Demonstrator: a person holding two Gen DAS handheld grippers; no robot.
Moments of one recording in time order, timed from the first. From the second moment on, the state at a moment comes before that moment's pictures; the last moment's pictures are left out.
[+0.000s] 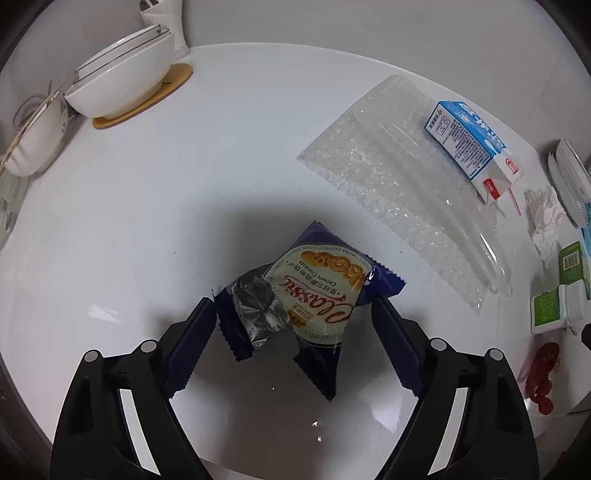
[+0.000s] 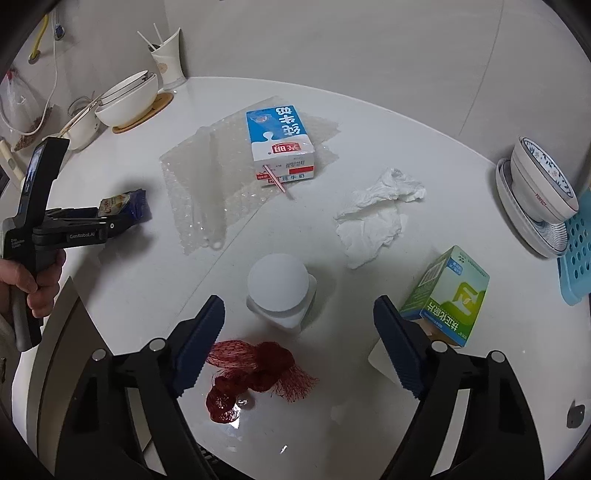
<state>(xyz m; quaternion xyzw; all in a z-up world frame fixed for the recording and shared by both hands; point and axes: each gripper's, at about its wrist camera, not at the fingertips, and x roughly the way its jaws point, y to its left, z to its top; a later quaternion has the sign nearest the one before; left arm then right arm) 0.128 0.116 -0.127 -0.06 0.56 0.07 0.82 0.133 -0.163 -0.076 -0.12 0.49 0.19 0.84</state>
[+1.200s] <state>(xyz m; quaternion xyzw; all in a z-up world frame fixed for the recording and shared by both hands) 0.163 0.083 -0.130 0.00 0.56 -0.04 0.83 0.148 -0.147 -0.094 -0.10 0.52 0.19 0.83</state>
